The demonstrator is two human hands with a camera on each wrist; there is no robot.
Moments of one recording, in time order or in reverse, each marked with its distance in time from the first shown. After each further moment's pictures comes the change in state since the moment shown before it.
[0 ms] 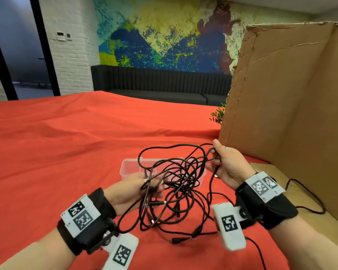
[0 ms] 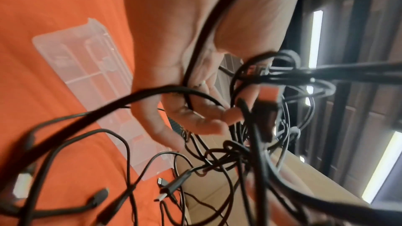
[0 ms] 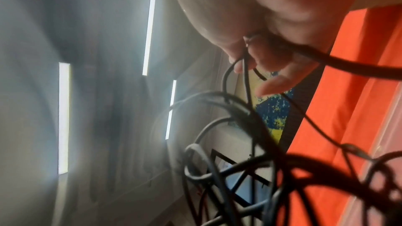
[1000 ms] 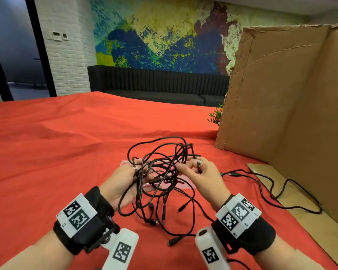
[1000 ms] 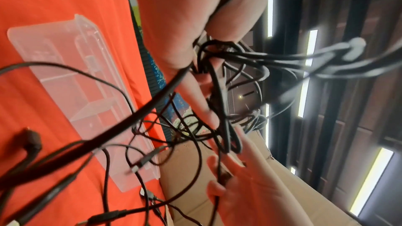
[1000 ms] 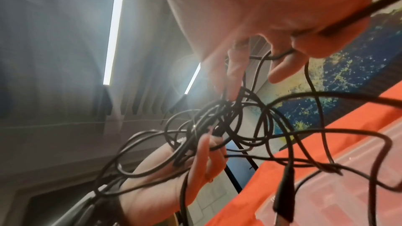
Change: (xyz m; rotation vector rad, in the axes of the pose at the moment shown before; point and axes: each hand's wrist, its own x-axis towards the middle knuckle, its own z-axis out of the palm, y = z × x) left_hand 0.000 0.019 0.007 -0.214 0.269 0.188; right_hand -0.028 0.036 0.025 -0.695 -0.091 -0.433
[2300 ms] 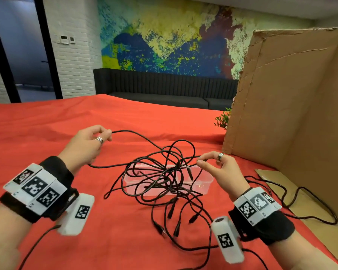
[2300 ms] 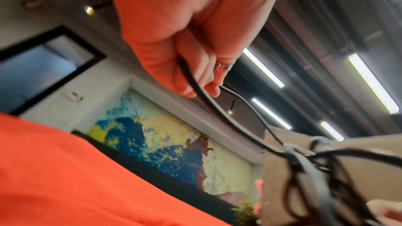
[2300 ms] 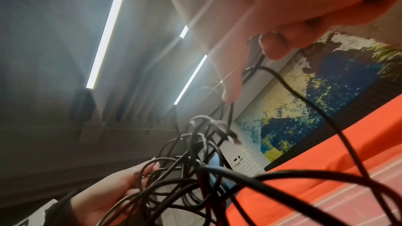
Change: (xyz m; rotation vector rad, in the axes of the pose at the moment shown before) left_hand 0.020 0.092 -0.080 0.844 0.347 0.397; right_hand 0.037 0.022 -0.022 -0.055 0.017 0.017
